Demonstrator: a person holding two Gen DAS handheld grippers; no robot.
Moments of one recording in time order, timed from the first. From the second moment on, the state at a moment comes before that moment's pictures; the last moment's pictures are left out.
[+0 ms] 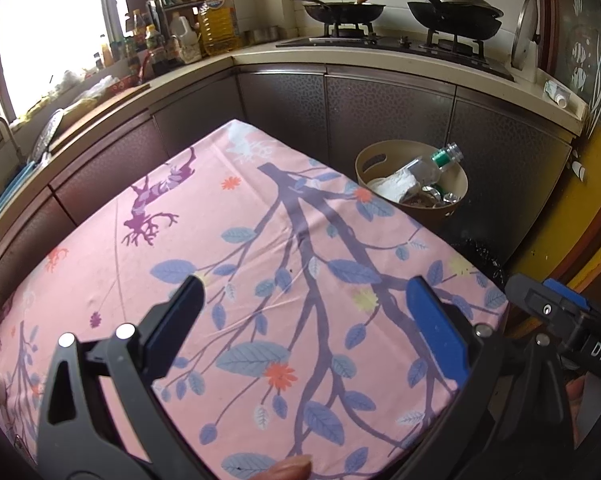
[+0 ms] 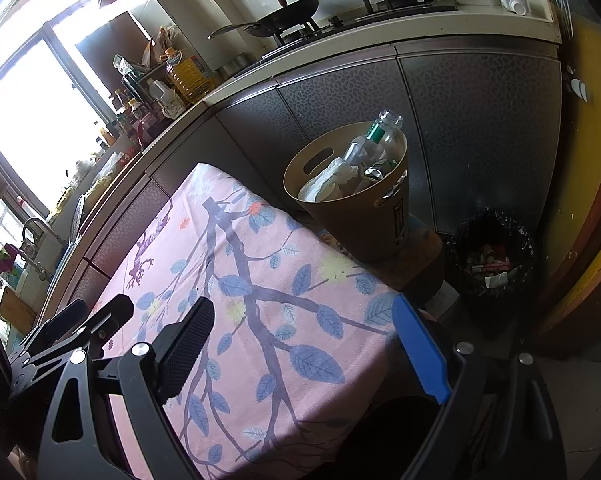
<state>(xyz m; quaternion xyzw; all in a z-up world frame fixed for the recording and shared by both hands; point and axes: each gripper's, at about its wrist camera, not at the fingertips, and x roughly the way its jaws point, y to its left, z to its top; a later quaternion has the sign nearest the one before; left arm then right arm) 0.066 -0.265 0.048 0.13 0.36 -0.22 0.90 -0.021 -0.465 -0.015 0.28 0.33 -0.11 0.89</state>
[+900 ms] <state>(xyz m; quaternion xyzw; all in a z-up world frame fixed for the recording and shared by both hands) 0.067 -0.260 0.043 0.14 0.36 -0.21 0.90 -0.019 -0.456 -0.014 0.27 0.34 -0.10 0.89</state>
